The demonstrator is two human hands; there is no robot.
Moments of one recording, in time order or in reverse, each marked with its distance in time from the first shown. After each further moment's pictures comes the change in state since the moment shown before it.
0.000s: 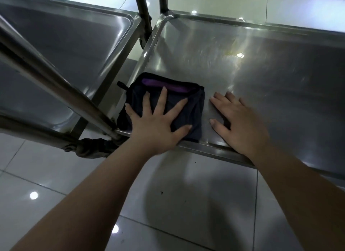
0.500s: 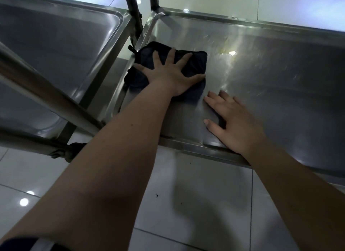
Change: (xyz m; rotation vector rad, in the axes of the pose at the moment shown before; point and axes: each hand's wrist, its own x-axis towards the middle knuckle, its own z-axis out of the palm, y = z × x) left_hand 0.134 0.036 -0.036 -0.030 -0.007 -0.077; right_hand 0.002 0.004 0.000 0.070 -0.005 0.010
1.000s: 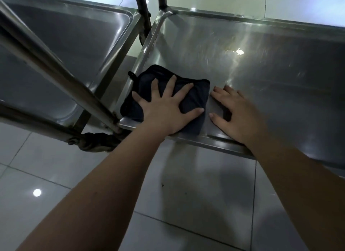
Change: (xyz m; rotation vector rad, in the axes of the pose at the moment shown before) left_hand -0.099 -0.025 0.038 0.000 0.060 0.038; right_hand -0.001 0.002 0.002 0.073 0.080 -0.033
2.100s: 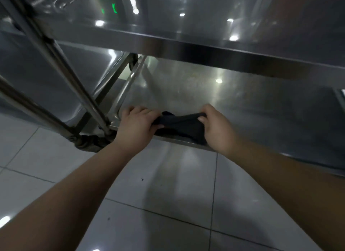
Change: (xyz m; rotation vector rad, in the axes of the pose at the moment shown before) left_hand -0.115 0.016 -0.074 -0.105 0.336 0.272; right_hand -0.081 -0.060 -0.098 0.268 0.016 0.164
